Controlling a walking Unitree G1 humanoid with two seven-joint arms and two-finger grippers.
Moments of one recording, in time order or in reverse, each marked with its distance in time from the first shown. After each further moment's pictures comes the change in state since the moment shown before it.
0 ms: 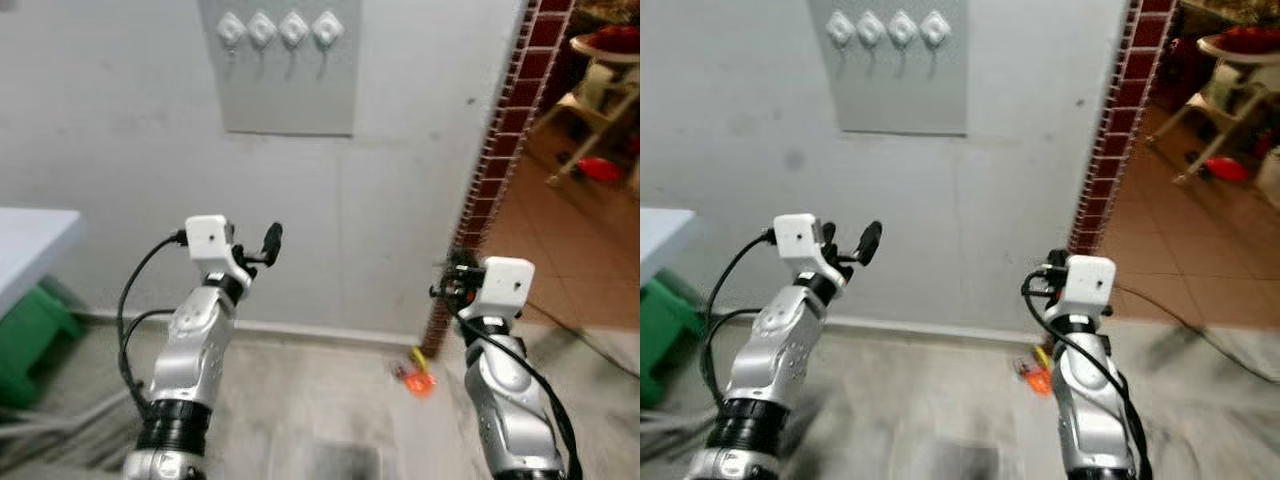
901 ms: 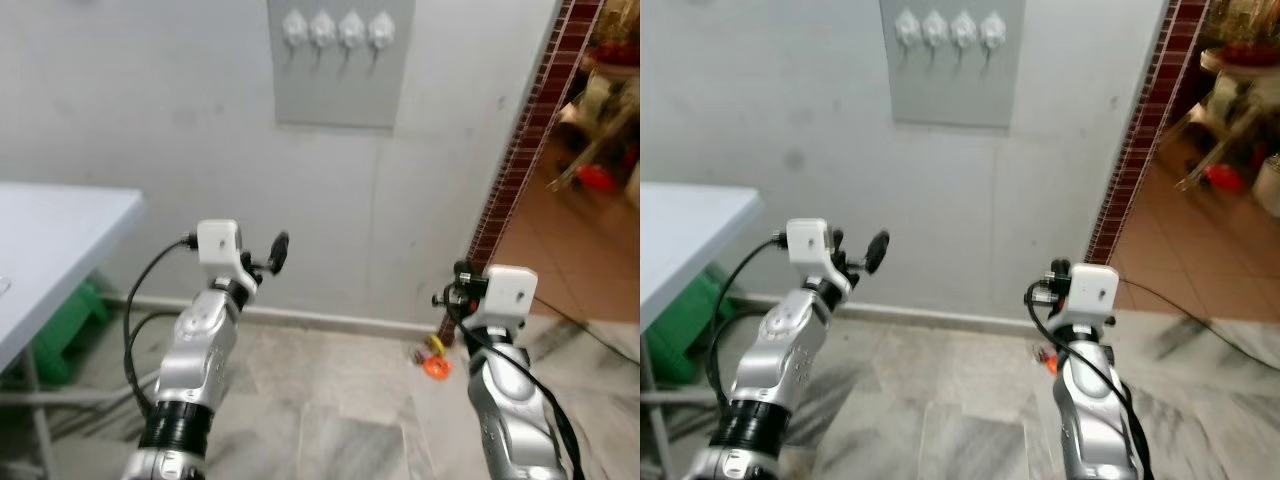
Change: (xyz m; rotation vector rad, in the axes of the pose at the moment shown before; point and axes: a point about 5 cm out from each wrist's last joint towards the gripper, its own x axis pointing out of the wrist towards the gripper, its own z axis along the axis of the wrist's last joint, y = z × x) left arm -0.004 0.009 -0.003 0.068 0.021 0.014; right arm -0.007 0.008 -0.004 0.015 0.022 0.021
